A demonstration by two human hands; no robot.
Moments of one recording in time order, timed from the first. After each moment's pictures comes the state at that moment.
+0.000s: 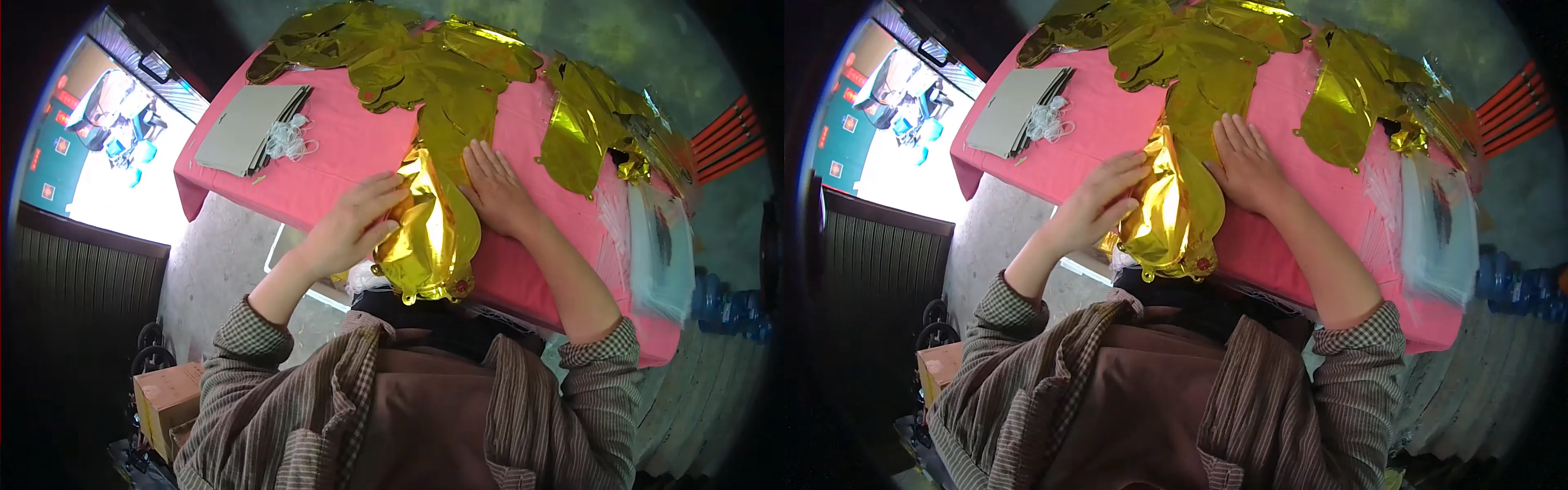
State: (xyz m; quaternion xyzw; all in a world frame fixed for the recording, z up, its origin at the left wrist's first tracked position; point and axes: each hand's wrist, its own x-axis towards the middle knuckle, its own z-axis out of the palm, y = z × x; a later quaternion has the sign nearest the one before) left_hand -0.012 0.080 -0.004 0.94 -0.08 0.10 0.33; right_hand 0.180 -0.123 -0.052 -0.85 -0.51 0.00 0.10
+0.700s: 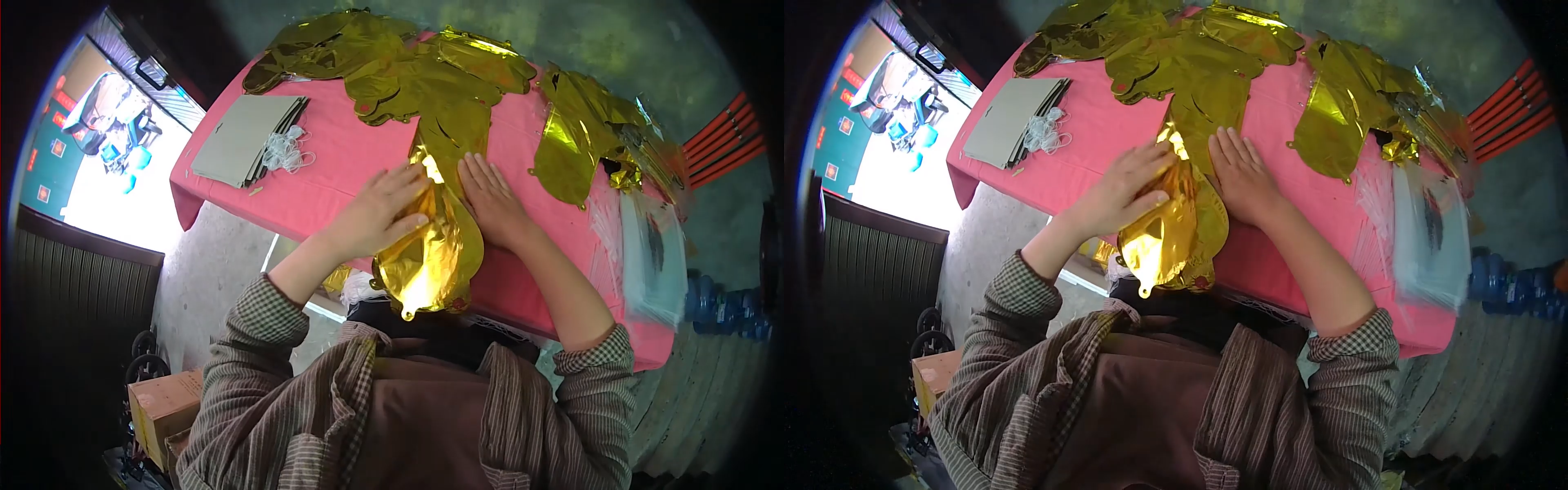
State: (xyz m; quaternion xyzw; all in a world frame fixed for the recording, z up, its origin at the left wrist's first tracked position) left_hand 0.034 0.075 -0.022 0.95 -0.12 0.15 0.26; right_hand 0.182 -0.126 -0.054 -0.85 -0.52 0.00 0.11
